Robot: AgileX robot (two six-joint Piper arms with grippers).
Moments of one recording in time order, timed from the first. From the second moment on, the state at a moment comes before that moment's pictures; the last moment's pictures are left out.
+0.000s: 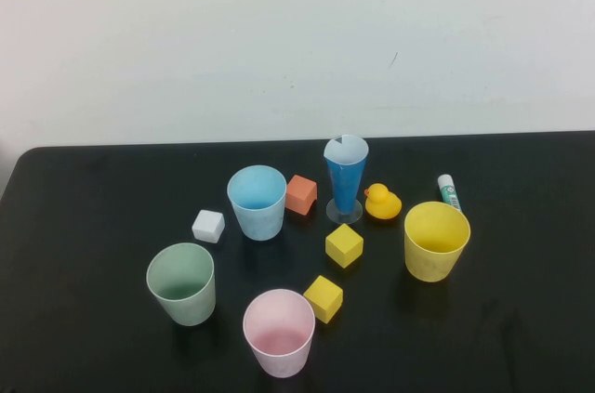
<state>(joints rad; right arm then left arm) -0.05 -0.01 0.02 -0.22 0.40 -0.10 -0.12 -0.01 0.02 -0.04 0.35 -0.04</state>
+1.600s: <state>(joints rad) -0.05 0.17 -0.35 -0.07 0.57 -0.37 -0.12 0.42 -0.52 -0.17 0.45 0.20</state>
